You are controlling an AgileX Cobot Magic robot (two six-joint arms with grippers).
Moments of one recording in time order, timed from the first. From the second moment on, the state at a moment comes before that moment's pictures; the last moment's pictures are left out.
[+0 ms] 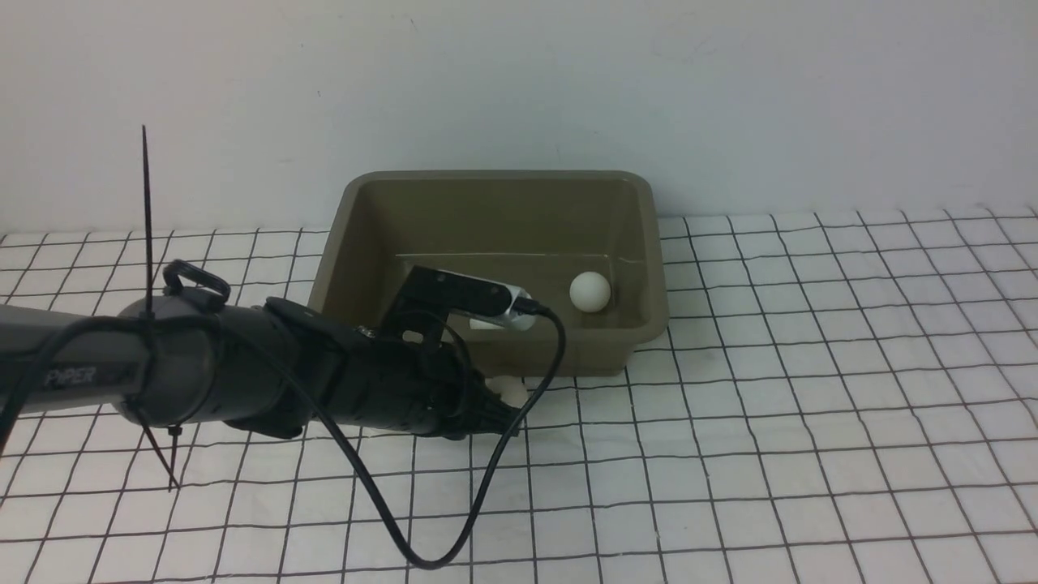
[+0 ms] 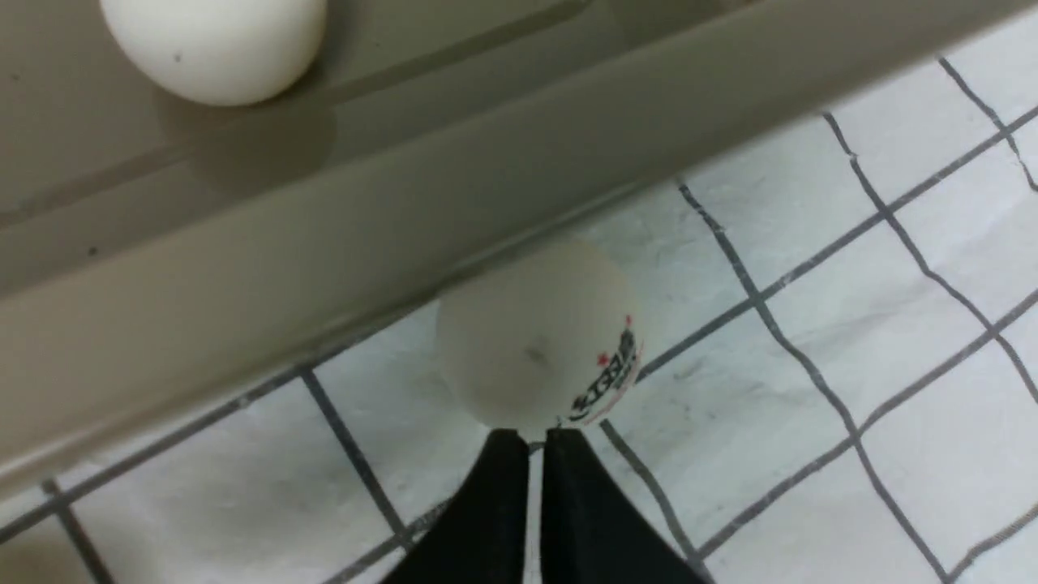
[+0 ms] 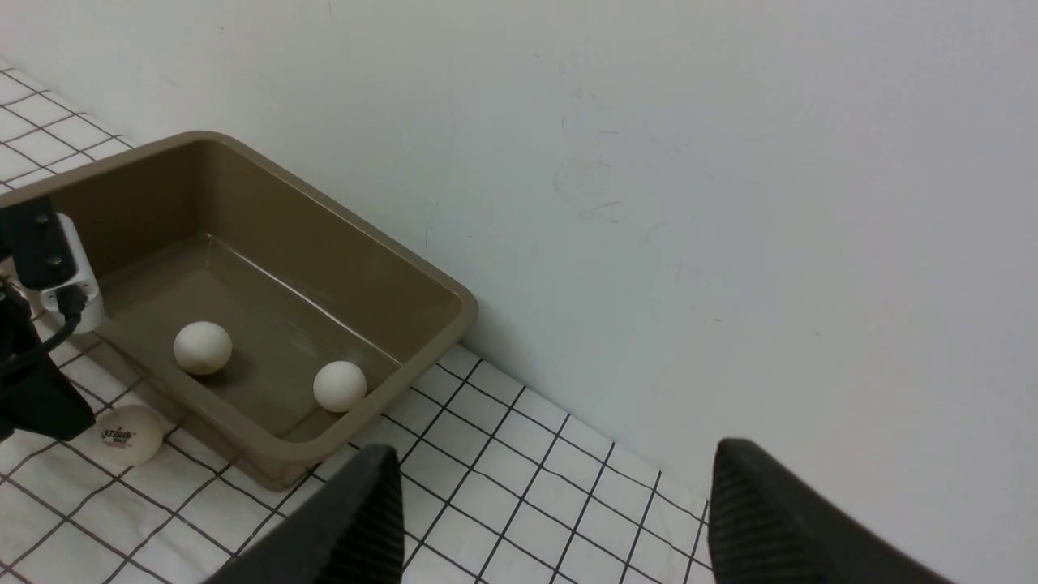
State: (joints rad) right arm 0.28 0.69 -0.98 0.07 0.75 -0.46; left arm -0.42 1.86 -0.94 -1.41 0.24 1.29
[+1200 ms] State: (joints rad) right arm 0.28 0.69 -0.98 0.07 0.71 -0.49; left arm -0.45 1.86 -0.94 -1.50 0.20 1.20
